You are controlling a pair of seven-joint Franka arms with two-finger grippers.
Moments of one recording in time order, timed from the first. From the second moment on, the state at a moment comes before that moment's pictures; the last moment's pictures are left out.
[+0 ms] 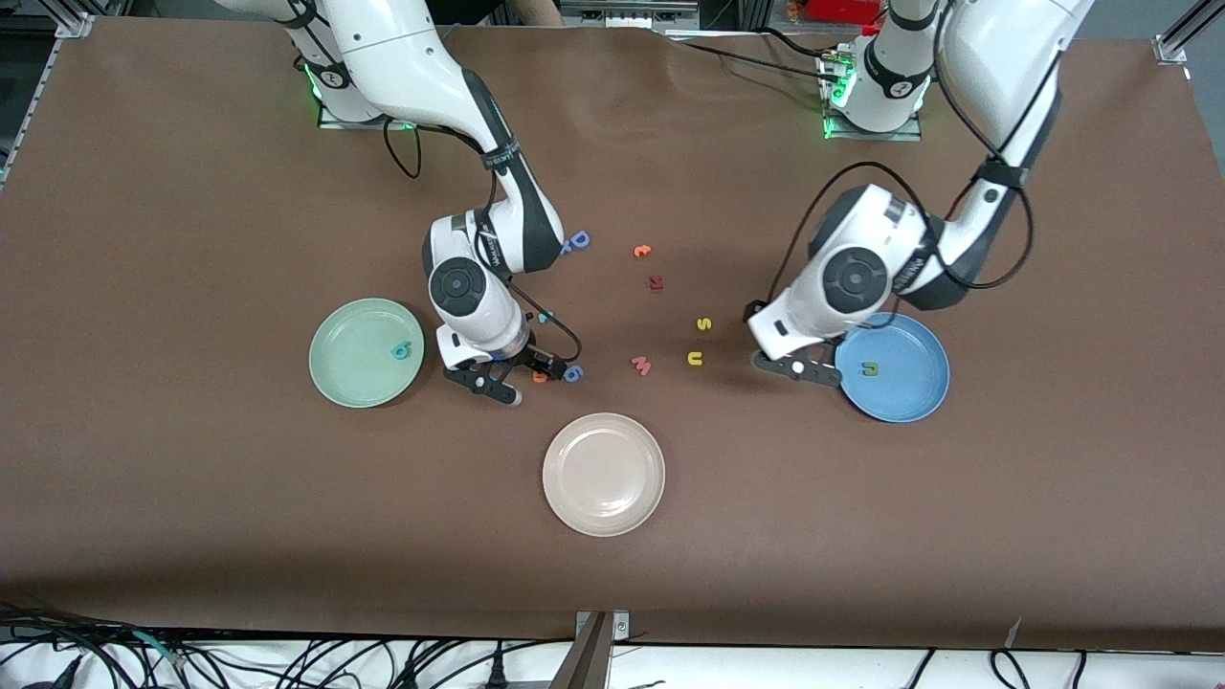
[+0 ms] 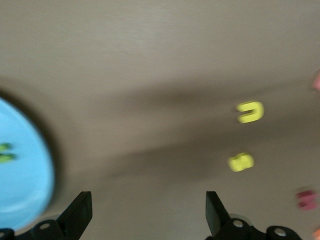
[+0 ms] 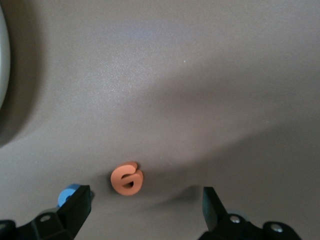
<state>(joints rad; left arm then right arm) -0.07 0.50 -0.43 -1.85 0.16 2.13 -0.40 0.89 0.78 -0.37 -1.65 0.51 2.40 0.67</state>
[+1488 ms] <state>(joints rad) -0.22 0.67 -0.42 -1.88 0.24 2.35 -0.73 0.88 0.82 -0.37 -1.61 0.51 2.44 0.67</state>
